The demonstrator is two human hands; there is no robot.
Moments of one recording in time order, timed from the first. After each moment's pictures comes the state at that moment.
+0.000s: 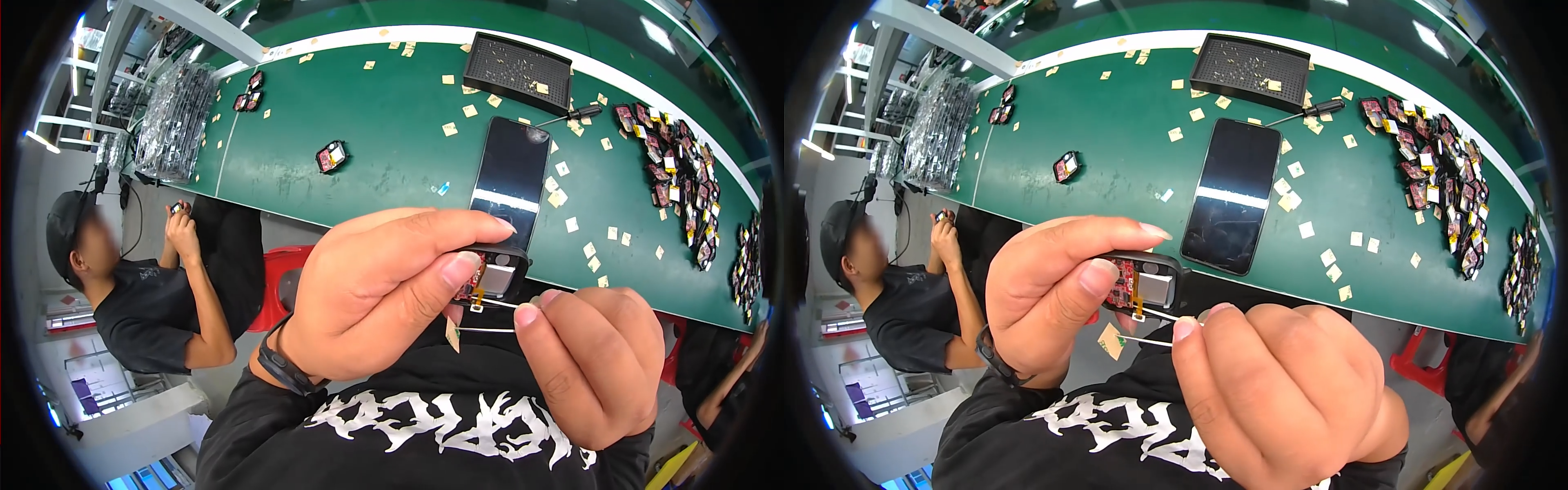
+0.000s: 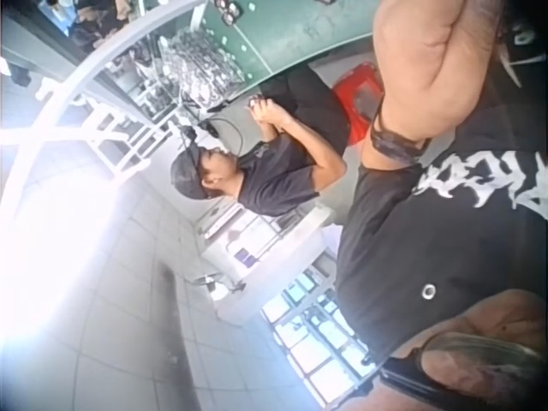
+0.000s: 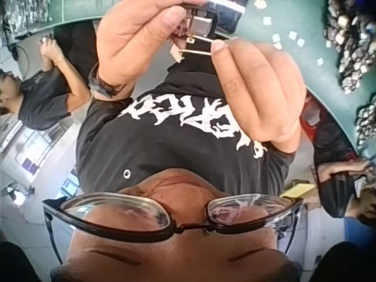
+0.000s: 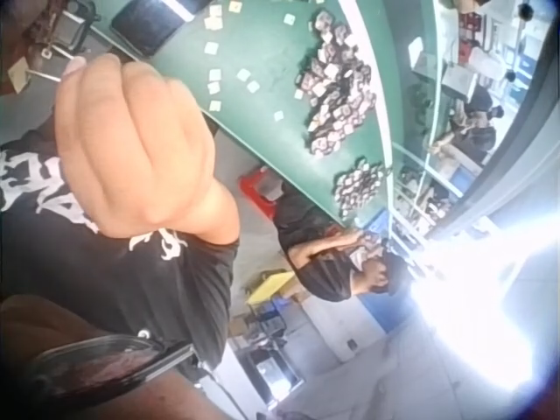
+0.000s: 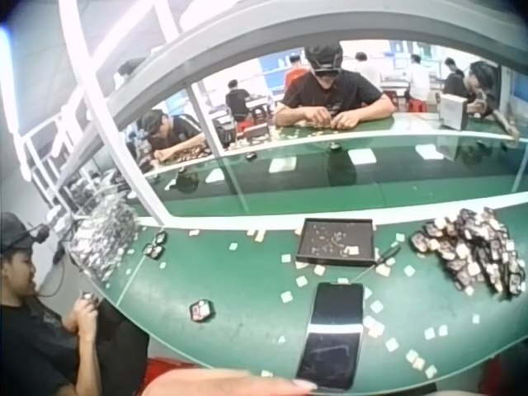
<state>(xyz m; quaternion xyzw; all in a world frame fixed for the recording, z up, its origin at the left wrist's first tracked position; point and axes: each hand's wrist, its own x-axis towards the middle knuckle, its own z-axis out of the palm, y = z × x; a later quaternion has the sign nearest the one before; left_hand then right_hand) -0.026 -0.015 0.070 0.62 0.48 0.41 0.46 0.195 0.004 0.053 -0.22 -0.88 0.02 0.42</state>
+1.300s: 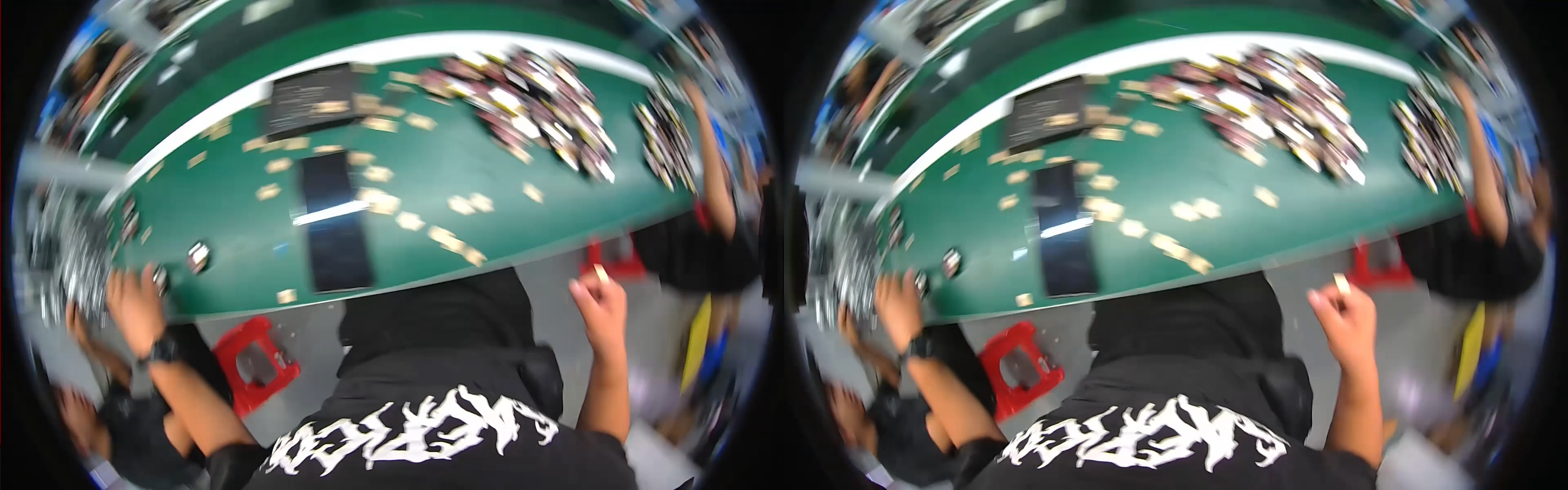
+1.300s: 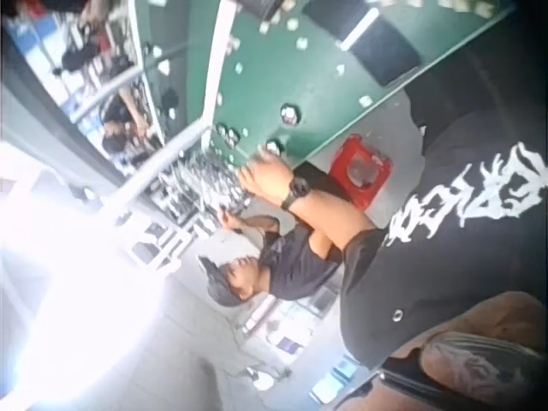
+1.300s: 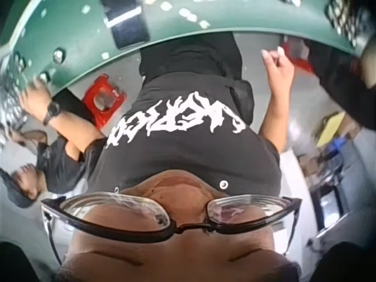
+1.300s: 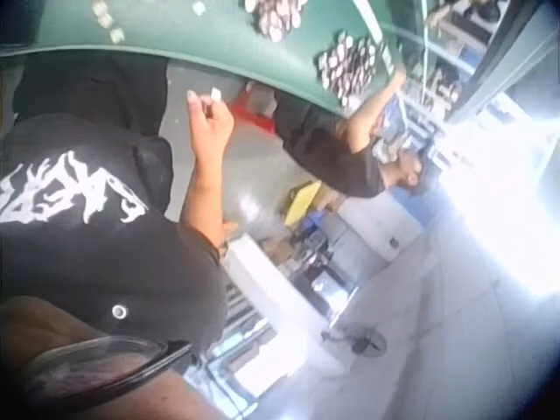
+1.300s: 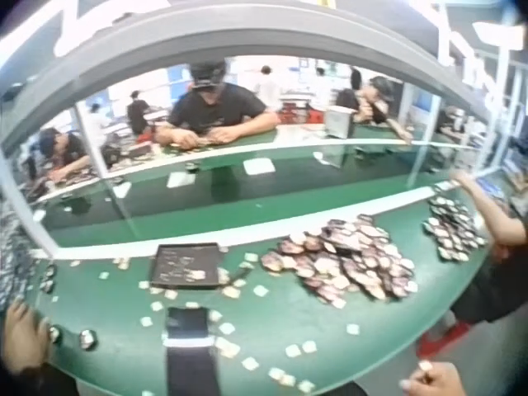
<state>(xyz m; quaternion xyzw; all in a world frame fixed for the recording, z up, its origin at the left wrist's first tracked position) -0.297 0.042 -0.021 0.71 0.62 -0.11 -0.32 0.409 -0.111 -0.048 -0.76 -0.46 0.31 0.34</state>
